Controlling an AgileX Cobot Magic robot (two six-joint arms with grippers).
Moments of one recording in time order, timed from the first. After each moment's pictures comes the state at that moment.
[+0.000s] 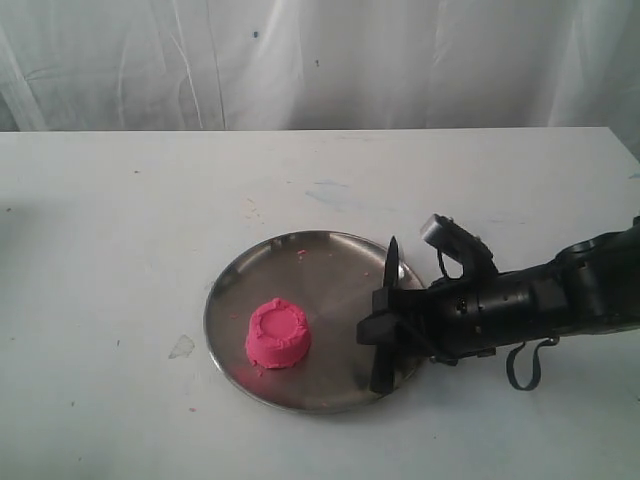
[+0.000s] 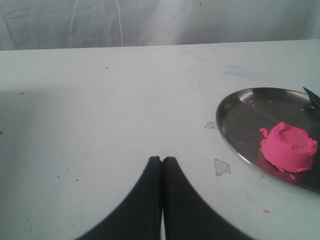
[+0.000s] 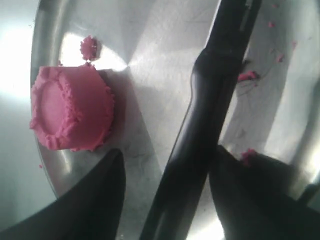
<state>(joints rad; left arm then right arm) -0.10 0.00 0.02 -0.21 0.26 0.13 0.25 1.88 -0.72 1.67 0.65 -1.34</state>
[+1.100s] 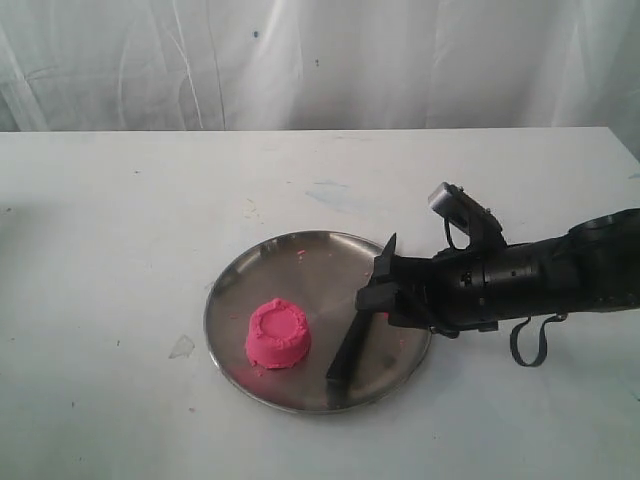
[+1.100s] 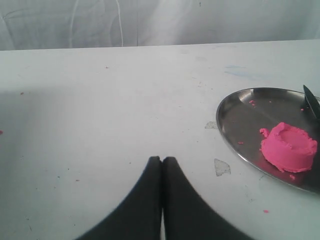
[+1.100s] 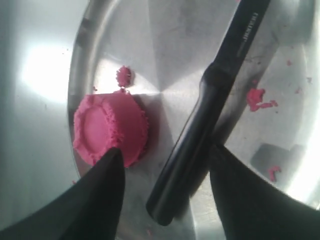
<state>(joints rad) -0.10 0.00 0.02 -0.21 0.26 0.13 0.25 1.78 -0.74 1.65 0.63 -1.25</state>
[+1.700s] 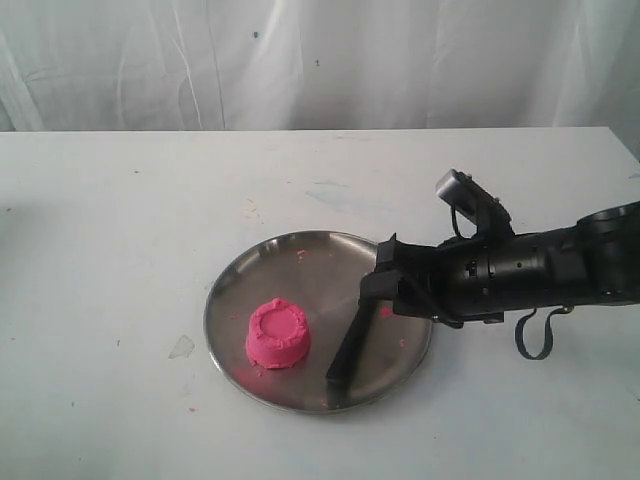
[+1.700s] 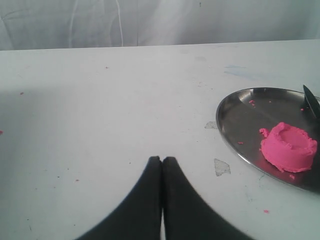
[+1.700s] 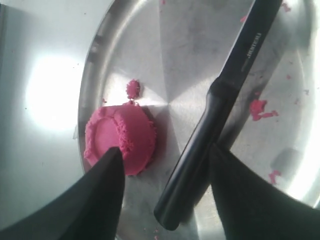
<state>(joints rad) -0.10 0.00 0.02 -0.21 0.26 0.13 0.25 1.74 -0.74 1.65 0.60 -1.20</state>
